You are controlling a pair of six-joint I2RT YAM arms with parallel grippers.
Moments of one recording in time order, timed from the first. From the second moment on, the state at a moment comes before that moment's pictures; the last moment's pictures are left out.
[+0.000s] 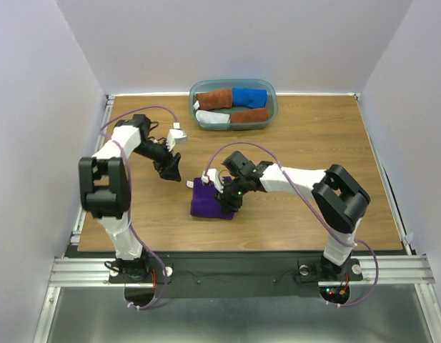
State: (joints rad) left arm -0.06 1.88 1.41 -1.11 0.83 1.04; right arm 0.85 1.80 1.13 -0.37 -0.54 -0.40
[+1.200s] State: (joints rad) left arm -0.91 1.19 0.52 -0.23 0.17 0.90; right arm 0.64 2.35 1.54 -0.95 -1.26 -0.28
